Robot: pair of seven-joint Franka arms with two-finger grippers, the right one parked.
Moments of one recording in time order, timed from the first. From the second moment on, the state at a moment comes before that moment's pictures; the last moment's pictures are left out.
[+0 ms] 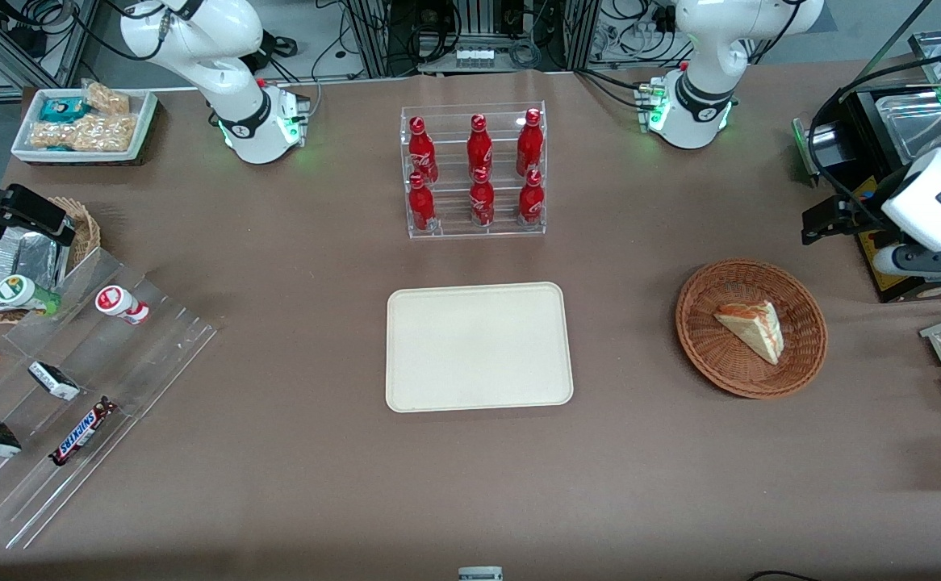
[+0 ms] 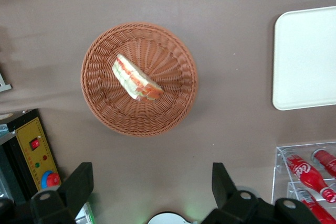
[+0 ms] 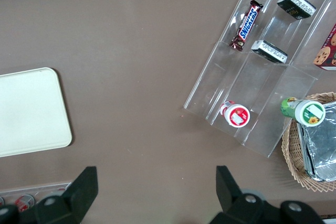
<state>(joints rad) -0.03 0.06 -0.02 -1.56 0.00 1.48 0.02</state>
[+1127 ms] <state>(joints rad) 0.00 0.13 0.05 -2.14 0.01 2.12 -0.26</state>
